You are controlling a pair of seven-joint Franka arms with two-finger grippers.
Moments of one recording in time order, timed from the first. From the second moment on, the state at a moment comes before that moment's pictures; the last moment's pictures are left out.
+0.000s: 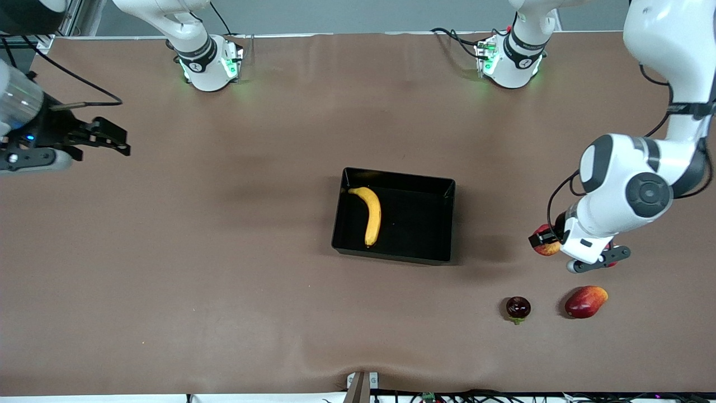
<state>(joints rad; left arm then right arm) 0.17 0.44 -0.29 -1.83 0.22 2.24 -0.50 0.09 0.04 0.00 -1.57 0.04 1.53 -0.01</state>
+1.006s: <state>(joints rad) 0.30 0.63 -0.29 -1.78 0.38 2.44 -0.41 0.20 0.16 0.00 -1.57 0.09 1.64 0.06</state>
